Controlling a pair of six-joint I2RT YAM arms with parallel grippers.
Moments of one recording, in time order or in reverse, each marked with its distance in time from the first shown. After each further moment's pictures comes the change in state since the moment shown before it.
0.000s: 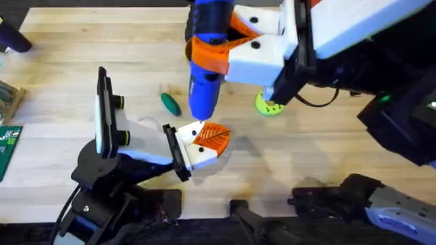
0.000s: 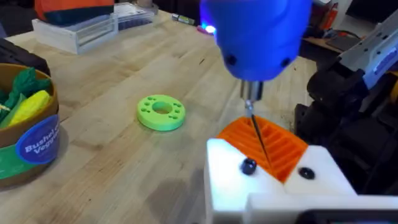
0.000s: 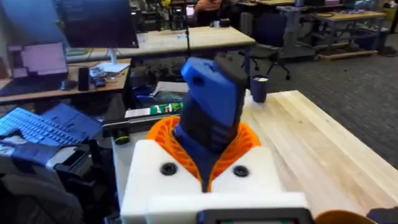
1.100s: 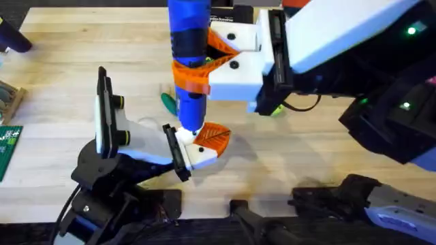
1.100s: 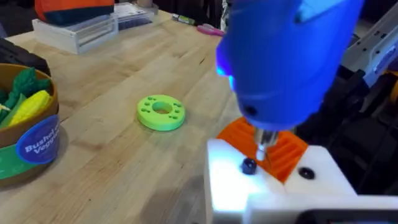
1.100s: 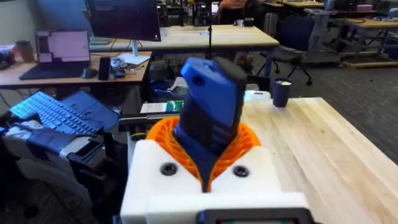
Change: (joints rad) left arm 0.000 0.000 0.000 0.000 0.000 0.000; right arm 0.076 0.062 0.000 0.054 -0.030 -0.046
